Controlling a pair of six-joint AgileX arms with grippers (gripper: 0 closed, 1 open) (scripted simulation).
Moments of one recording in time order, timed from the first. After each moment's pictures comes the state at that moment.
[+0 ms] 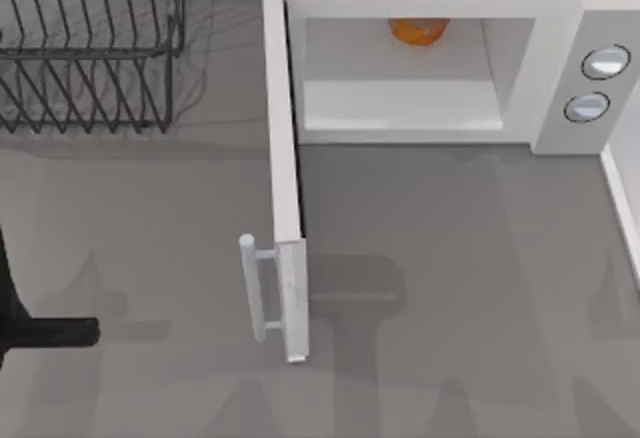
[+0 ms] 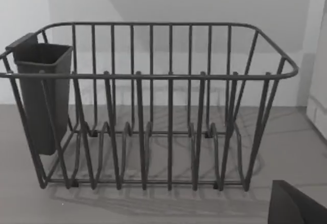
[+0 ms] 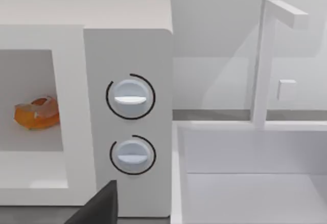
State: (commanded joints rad) left arm -0.50 0.15 -0.04 0.18 -0.50 0.00; right arm 0.00 0.00 0.00 0.00 0.00 0.00
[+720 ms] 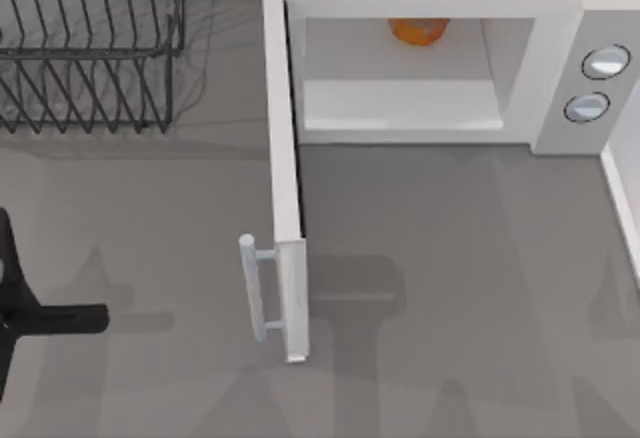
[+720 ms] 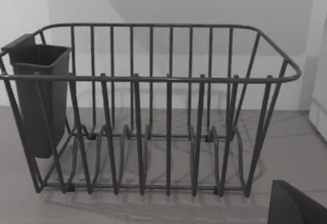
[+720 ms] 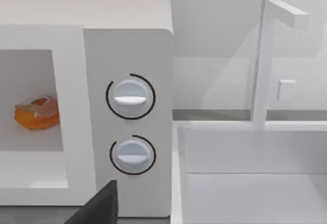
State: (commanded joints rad) left arm -0.49 0.33 -0.08 0.42 -0.50 0.00; right arm 0.00 0.00 0.00 0.00 0.00 0.00
